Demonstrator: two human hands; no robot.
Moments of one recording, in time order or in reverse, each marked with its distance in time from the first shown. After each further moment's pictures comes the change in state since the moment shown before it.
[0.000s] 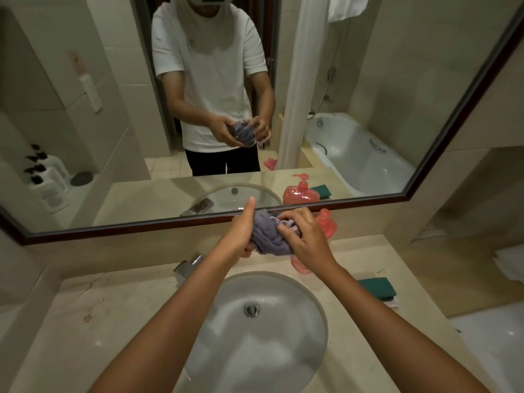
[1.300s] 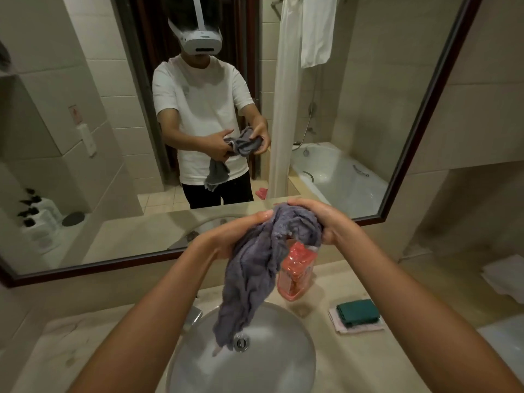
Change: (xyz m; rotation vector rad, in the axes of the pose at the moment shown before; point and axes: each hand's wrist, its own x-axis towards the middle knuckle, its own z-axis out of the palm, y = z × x) left_hand -0.031 0.082 0.020 0.043 -0.600 0.037; right_hand 0.069 -0.041 -0.122 0.682 -0.238 0.804
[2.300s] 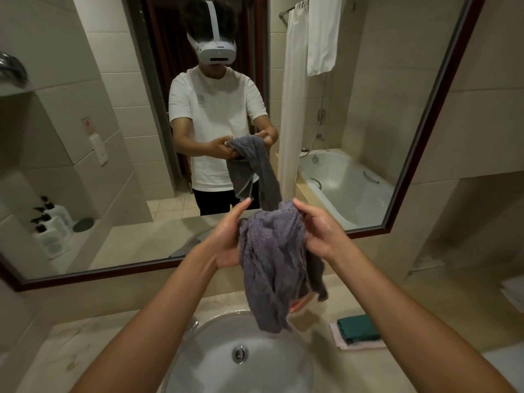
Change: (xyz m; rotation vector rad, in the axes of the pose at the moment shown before) left_hand 0.013 0.015 0.025 -0.479 0.004 0.078; right_hand -0.008 0.002 -0.010 0.439 -0.121 -0.206
